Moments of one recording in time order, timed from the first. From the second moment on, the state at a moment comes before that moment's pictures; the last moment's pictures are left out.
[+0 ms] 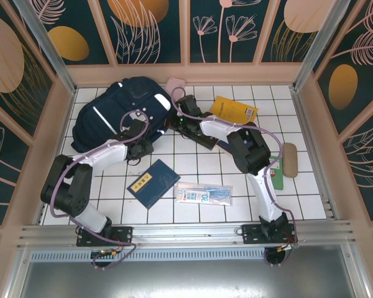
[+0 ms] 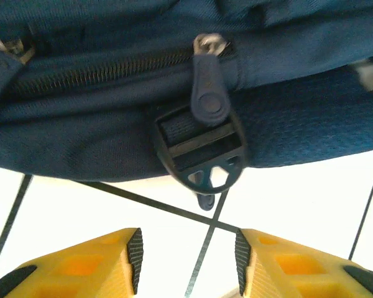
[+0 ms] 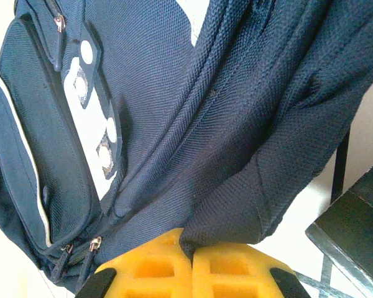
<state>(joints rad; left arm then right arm) -0.42 1.62 0.92 -0.41 -0.14 -0.85 0.63 2.29 1.70 -0.12 -0.37 0.81</state>
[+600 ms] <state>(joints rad) -0.42 1.80 1.02 -0.40 -0.15 -0.90 0.63 2.29 1.69 -0.10 -0.37 0.81</state>
